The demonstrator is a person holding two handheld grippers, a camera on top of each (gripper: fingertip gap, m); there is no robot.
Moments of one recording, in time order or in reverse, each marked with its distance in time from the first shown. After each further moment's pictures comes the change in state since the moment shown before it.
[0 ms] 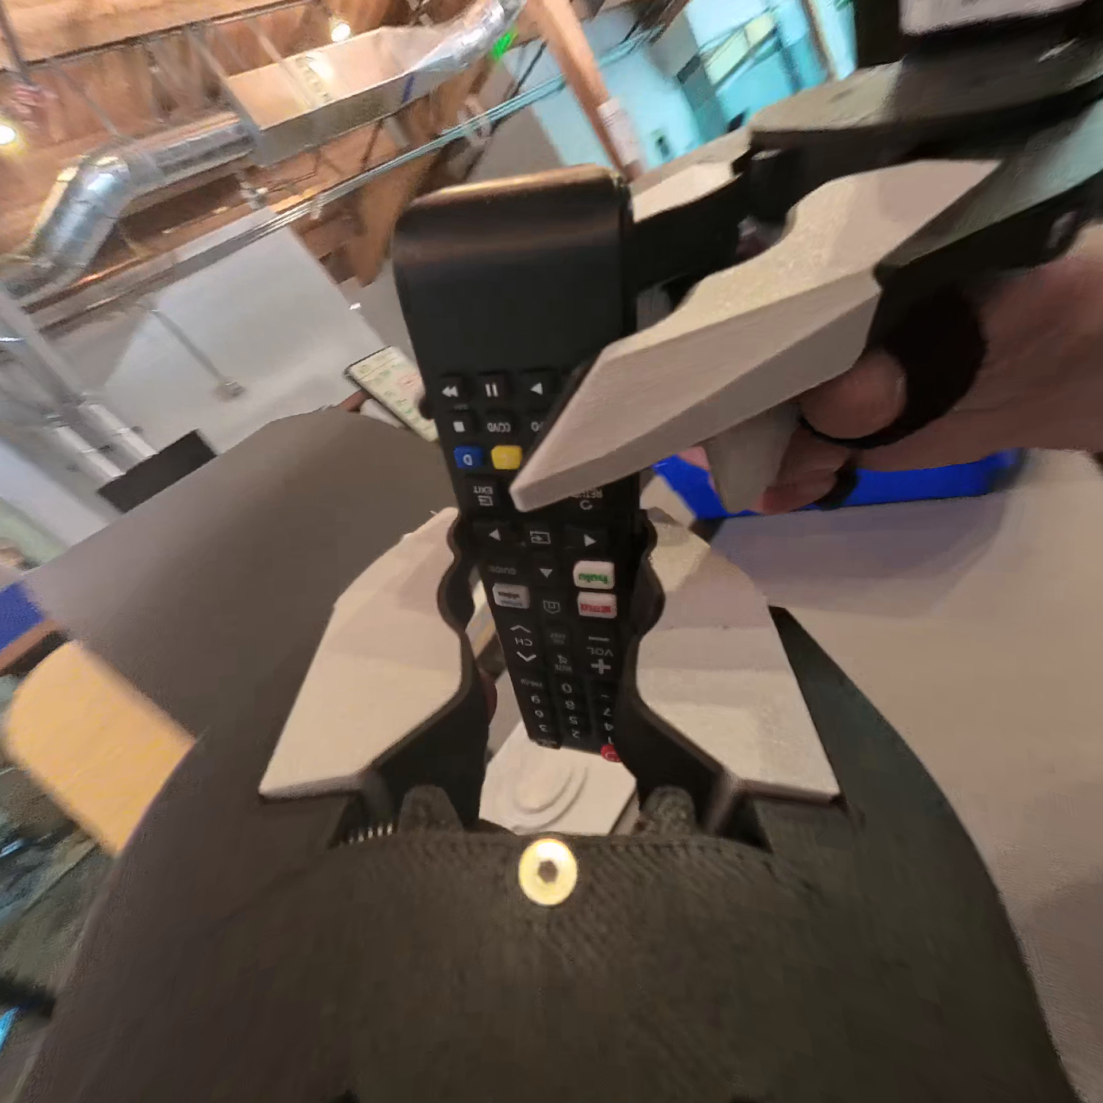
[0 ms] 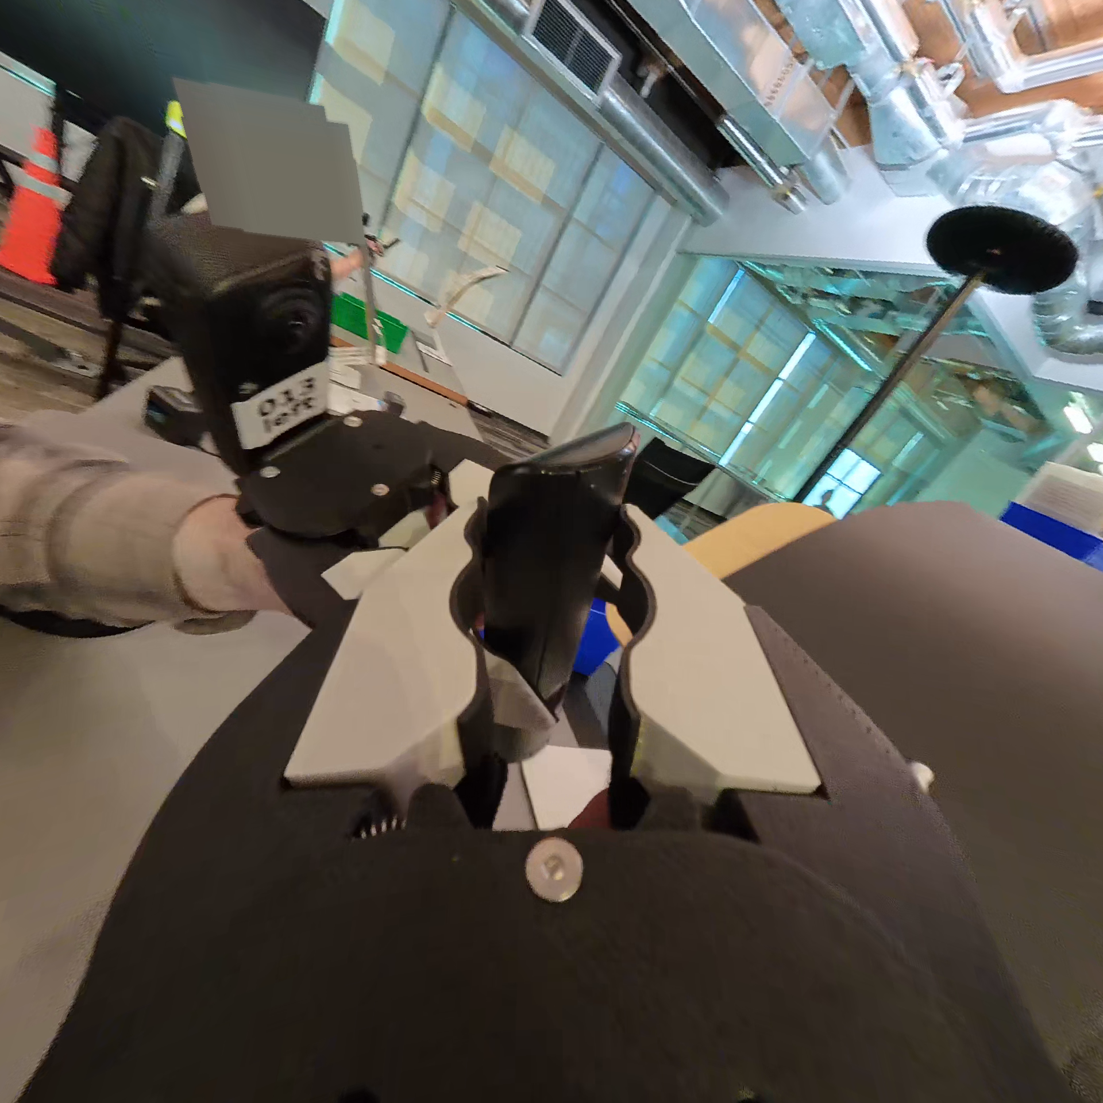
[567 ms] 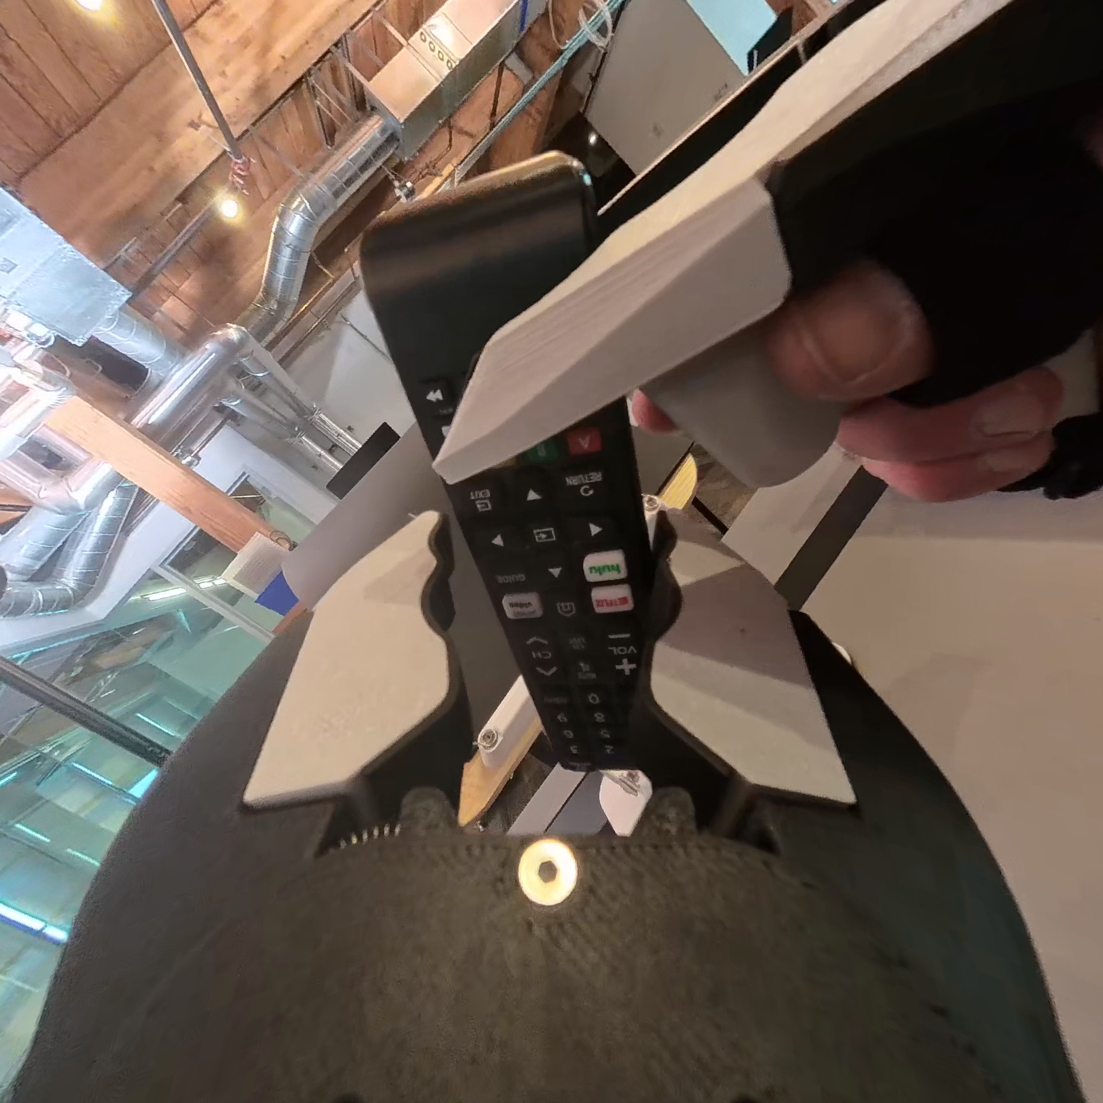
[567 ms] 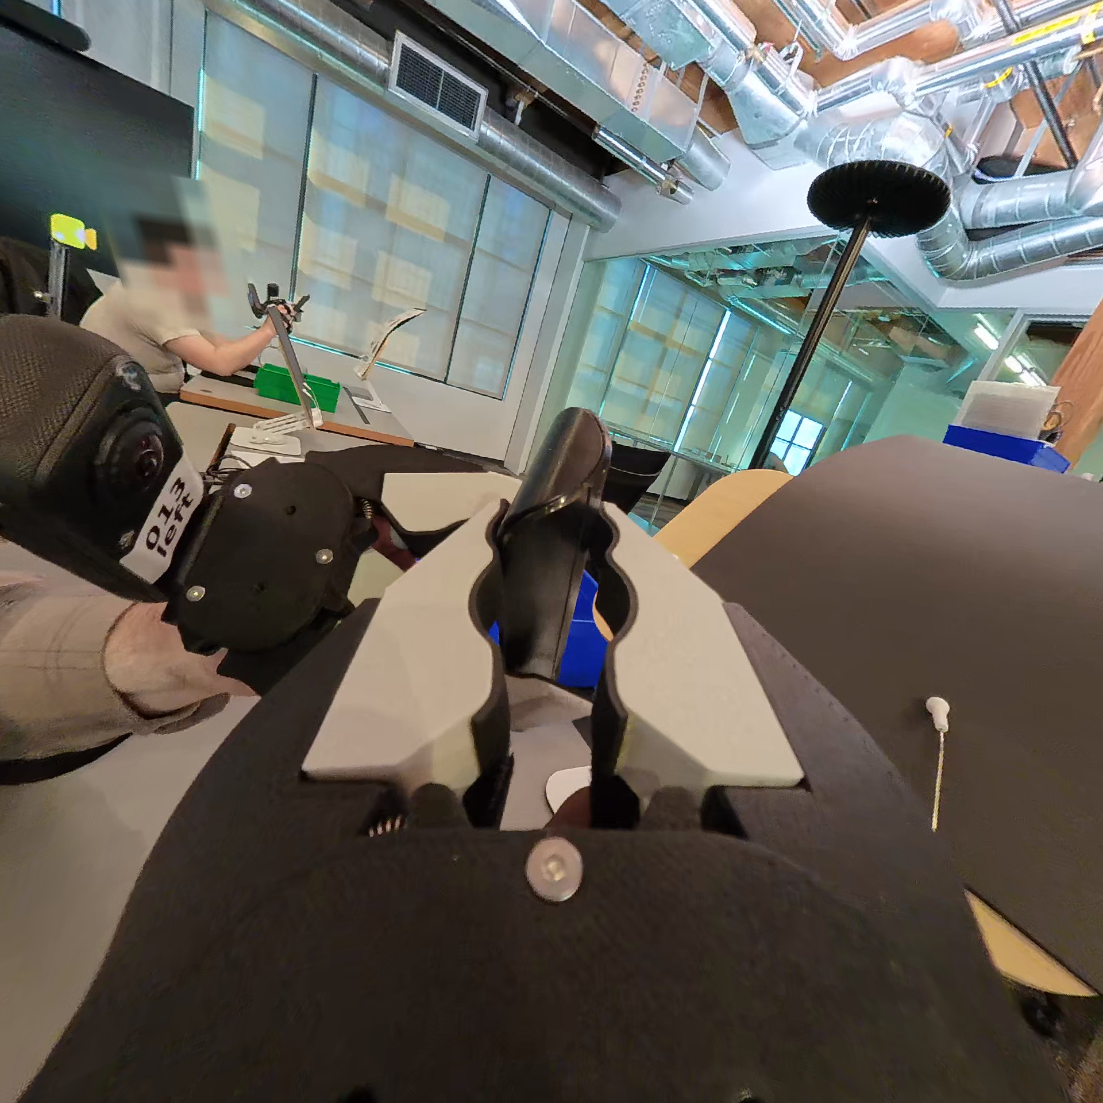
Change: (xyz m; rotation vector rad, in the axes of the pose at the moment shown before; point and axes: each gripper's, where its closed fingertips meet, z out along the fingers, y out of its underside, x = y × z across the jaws) left arm -0.030 0.008 -0.001 -0.111 -0.240 0.267; right arm 0.017 0.002 0.008 0.040 0.147 0.167
